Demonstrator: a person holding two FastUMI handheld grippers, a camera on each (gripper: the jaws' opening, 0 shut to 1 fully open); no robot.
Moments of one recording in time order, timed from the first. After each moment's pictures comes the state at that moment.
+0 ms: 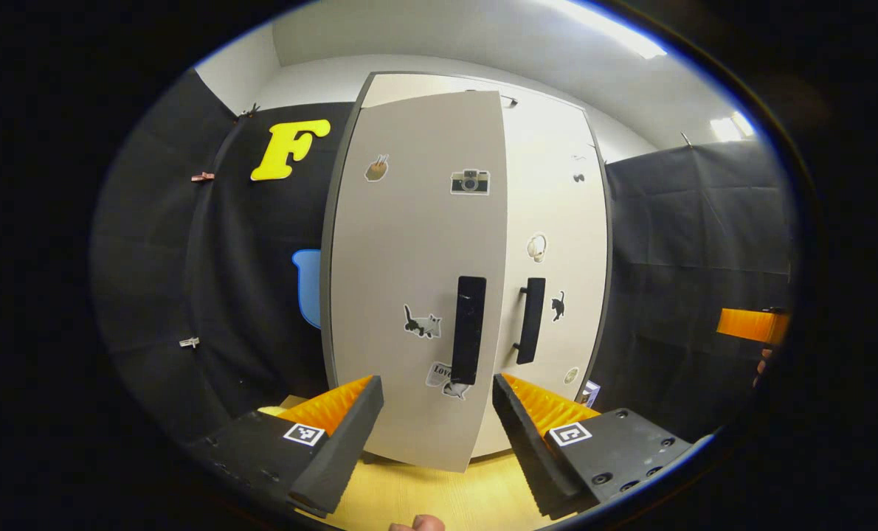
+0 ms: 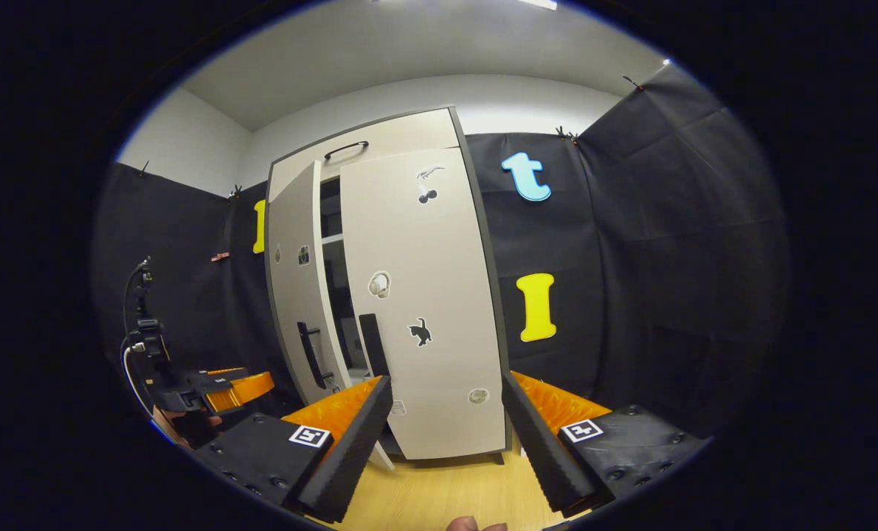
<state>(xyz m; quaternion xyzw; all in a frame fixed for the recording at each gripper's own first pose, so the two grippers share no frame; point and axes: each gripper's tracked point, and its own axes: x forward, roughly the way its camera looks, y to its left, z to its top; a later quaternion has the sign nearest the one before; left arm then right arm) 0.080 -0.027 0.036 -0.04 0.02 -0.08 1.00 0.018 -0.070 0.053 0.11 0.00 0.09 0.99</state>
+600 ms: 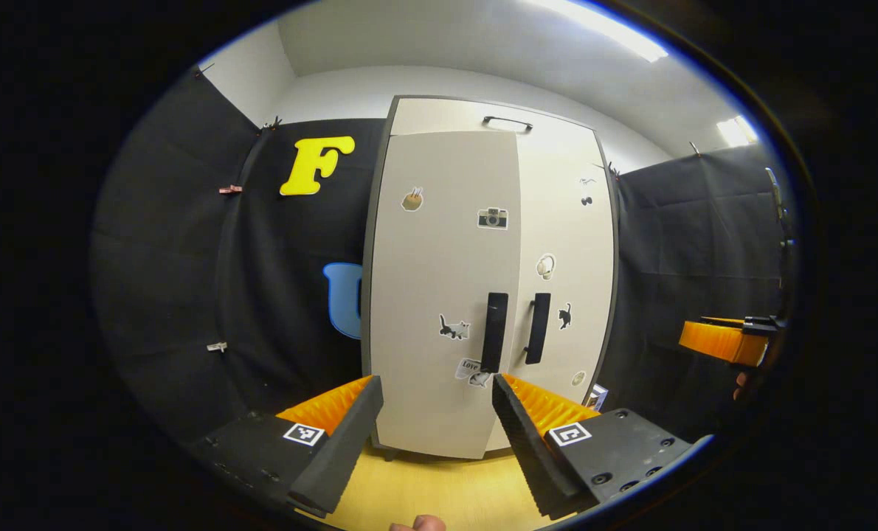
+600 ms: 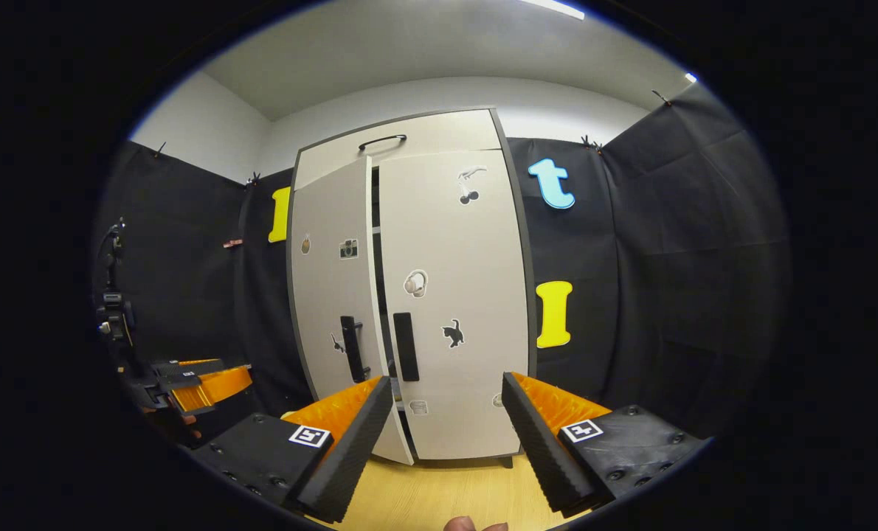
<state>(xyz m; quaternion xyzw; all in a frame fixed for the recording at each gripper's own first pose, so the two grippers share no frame) 0.022 0.013 0.059 -0.03 0.00 -0.04 1.00 0.016 -0.018 0.052 0.09 0.00 0.10 0.99</state>
